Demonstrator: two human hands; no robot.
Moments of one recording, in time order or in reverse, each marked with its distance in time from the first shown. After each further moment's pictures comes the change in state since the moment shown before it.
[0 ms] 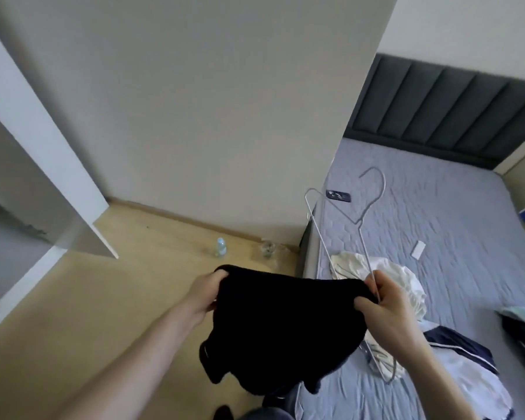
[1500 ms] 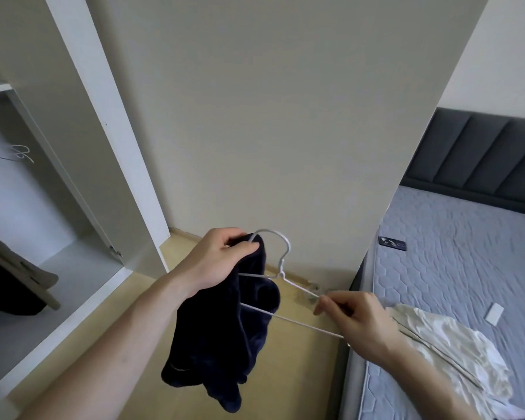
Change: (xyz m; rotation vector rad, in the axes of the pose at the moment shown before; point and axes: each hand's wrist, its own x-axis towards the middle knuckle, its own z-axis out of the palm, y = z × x) left_hand -0.123 0.108 -0.122 0.327 0.074 0.717; right_hand 0.008 -0.093 0.105 -0.214 -0.284 -0.457
